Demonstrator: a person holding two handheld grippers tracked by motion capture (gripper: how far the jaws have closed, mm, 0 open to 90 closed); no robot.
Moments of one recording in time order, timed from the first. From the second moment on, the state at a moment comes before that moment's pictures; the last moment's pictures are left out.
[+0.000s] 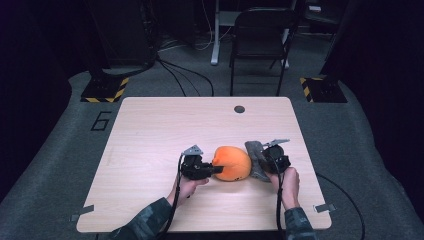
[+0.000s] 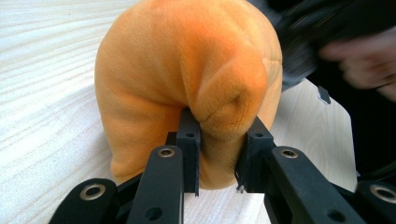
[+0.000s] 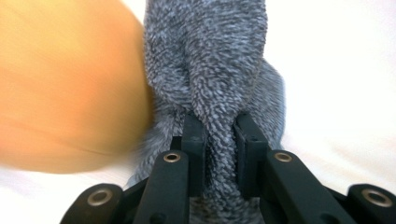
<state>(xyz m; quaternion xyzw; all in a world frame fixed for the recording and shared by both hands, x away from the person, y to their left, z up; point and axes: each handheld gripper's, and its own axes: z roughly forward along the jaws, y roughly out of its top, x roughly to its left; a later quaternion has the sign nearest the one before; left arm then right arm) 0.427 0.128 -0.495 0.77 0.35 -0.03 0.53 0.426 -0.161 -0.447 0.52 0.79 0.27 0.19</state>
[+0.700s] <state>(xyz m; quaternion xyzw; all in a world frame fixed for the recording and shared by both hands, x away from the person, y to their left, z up) 0.427 0.125 -0.496 0.77 0.34 -0.02 0.53 0.394 -0.084 -0.411 0.41 0.81 0.35 0.21</state>
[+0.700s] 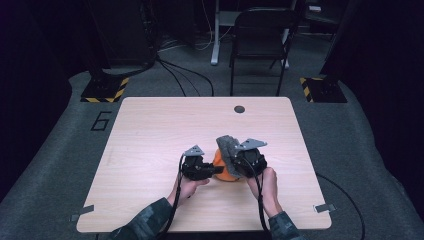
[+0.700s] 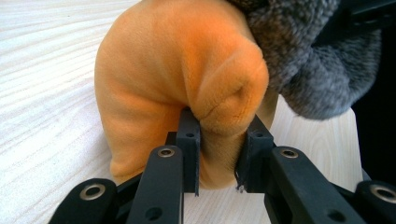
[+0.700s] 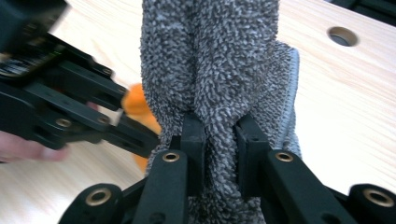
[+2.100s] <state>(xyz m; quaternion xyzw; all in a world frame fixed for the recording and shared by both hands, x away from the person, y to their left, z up) 0.428 0.127 -0.497 0.77 0.34 -0.02 0.54 0.394 -0.135 -0.390 0.46 0.79 0.34 0.23</state>
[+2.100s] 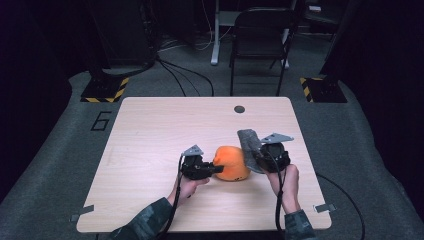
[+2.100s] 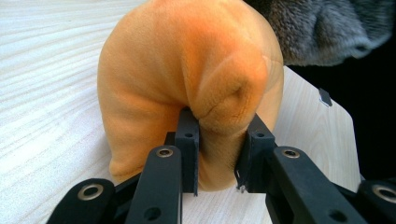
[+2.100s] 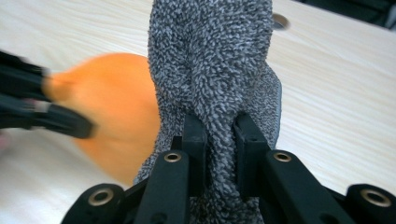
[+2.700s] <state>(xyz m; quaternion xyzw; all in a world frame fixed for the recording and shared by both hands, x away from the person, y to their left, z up) 0.433 0.132 -0.499 0.79 0.29 0.01 0.54 0.404 -0.106 -0.432 0.44 0.82 0.28 0.23</state>
